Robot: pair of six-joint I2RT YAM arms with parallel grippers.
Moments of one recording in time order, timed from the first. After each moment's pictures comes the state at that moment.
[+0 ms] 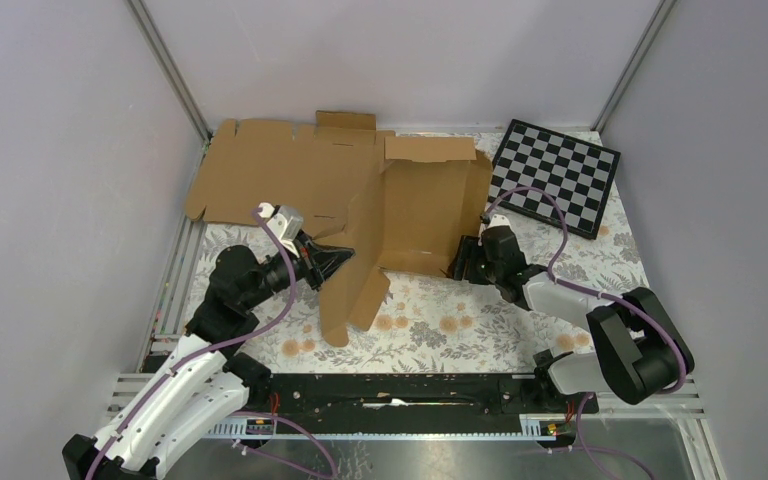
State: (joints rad) left arm -0.52 0.62 0.56 0.06 0.45 -0.34; right arm 0.45 1.36 0.51 0.10 0.01 0.51
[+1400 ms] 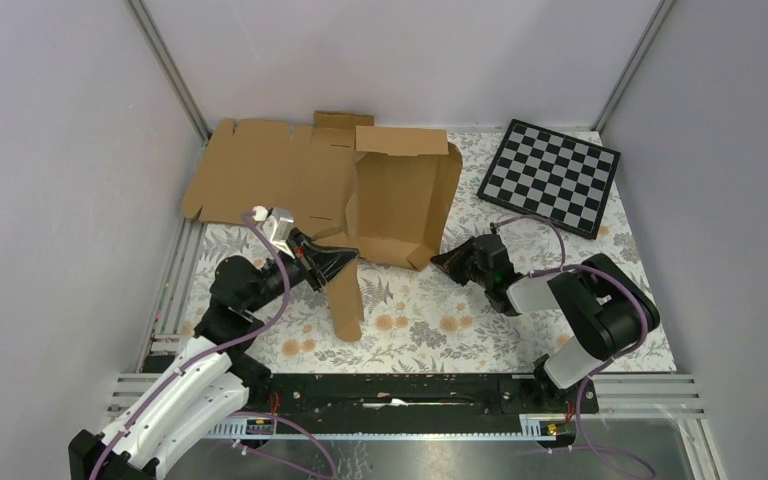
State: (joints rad) left arm -0.52 0.62 0.46 0.30 0.47 -0.53; right arm 0.50 1.59 0.44 0.61 -0.06 1.23
